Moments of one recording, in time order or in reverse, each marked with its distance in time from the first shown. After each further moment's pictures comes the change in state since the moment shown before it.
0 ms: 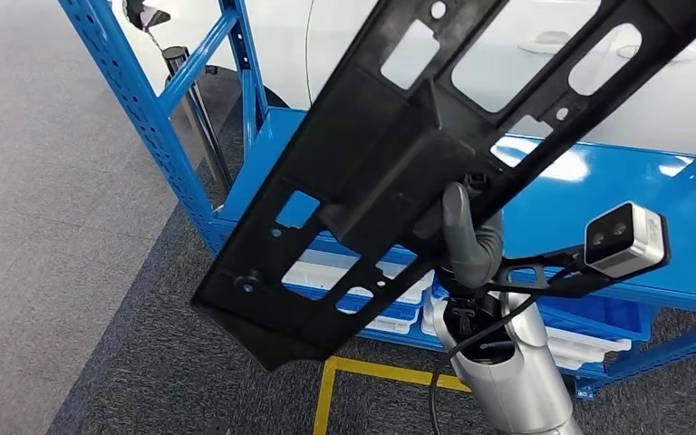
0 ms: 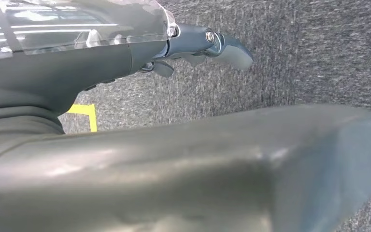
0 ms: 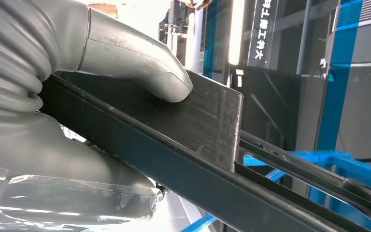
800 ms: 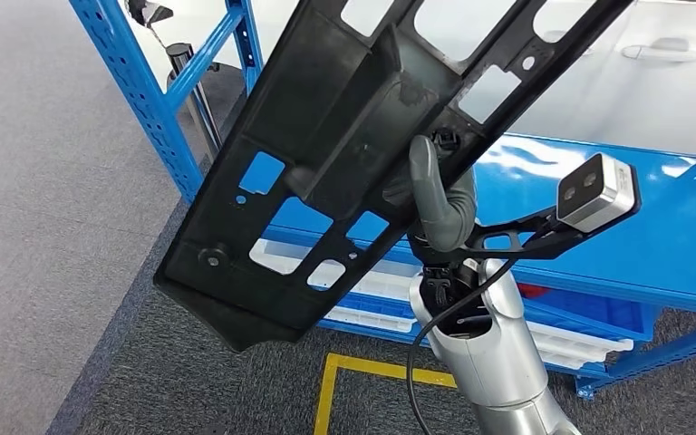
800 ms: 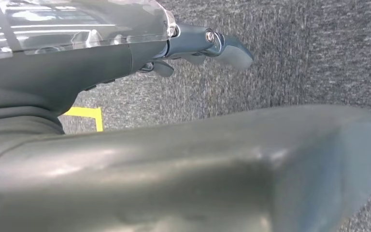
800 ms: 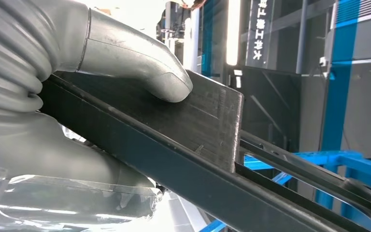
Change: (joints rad) left arm 0.009 0.006 0.000 0.000 -0.007 -0.001 0.008; right arm -0.102 0.078 0.019 0.082 -0.013 -0.038 0.049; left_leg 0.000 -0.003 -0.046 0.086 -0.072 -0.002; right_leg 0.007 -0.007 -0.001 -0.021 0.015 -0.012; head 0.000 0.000
